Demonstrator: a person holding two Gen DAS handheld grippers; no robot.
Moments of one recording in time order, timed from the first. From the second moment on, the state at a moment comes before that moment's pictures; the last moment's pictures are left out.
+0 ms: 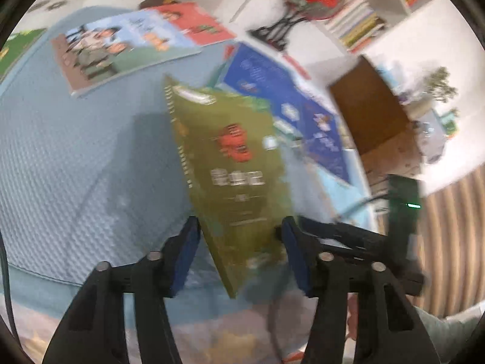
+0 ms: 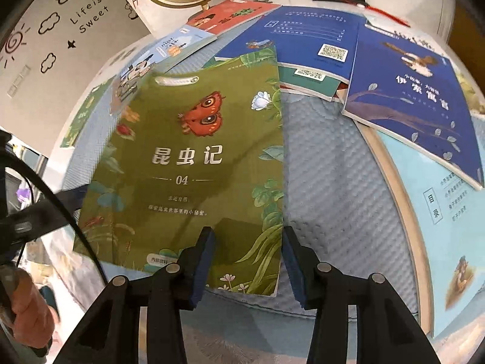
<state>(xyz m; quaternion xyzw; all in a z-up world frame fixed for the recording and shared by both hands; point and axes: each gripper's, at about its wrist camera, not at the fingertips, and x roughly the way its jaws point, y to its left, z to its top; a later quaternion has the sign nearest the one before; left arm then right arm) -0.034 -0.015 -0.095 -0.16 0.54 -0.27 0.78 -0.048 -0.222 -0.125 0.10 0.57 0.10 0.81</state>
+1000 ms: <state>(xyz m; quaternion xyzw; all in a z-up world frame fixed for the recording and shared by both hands) -0.014 -0.020 -0.112 -0.36 0.57 -0.26 0.69 -0.032 -0.269 -0.131 0.39 0.55 0.25 0.69</state>
